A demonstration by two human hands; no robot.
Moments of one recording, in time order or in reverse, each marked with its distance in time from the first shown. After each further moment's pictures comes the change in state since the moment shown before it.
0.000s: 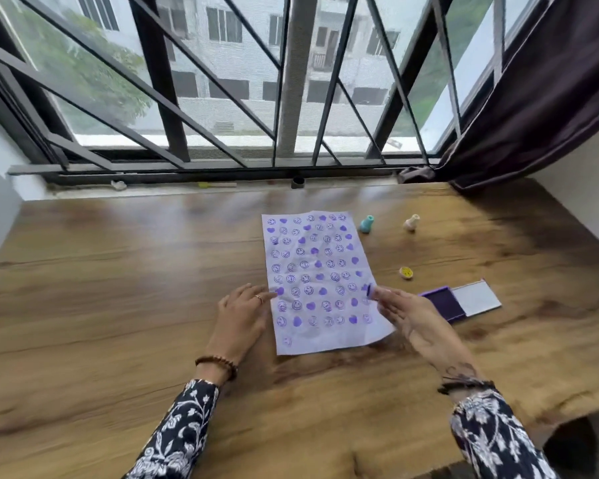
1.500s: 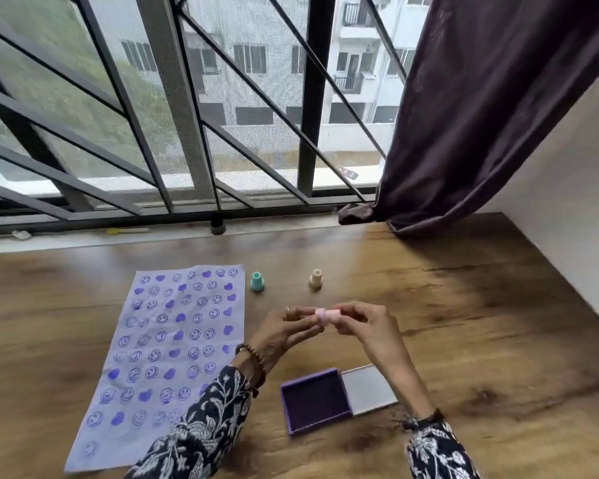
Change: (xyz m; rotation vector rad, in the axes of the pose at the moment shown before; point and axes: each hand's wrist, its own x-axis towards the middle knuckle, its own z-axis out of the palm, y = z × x) left_hand 0.184 0.219 0.168 -1.383 -0.303 -0.407; right_hand 0.120 -0.095 -0.167 -0.436 -0.142 -0.403
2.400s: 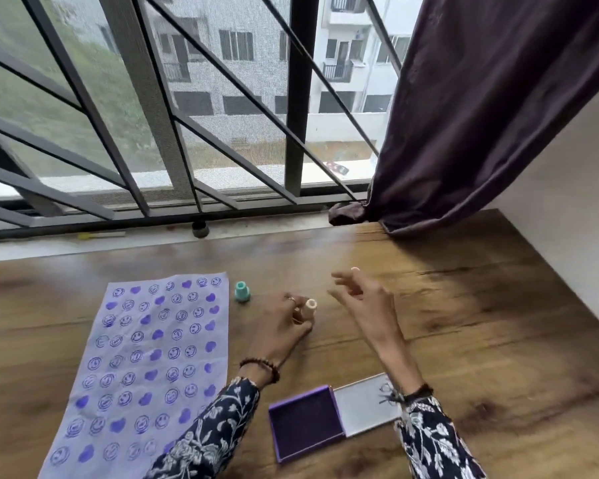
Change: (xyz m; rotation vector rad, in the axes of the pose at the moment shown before) left_hand 0.032 0.006 0.011 1.208 0.338 0.471; right_hand 0.054 0.002 -0.012 -0.376 0.194 -0.142
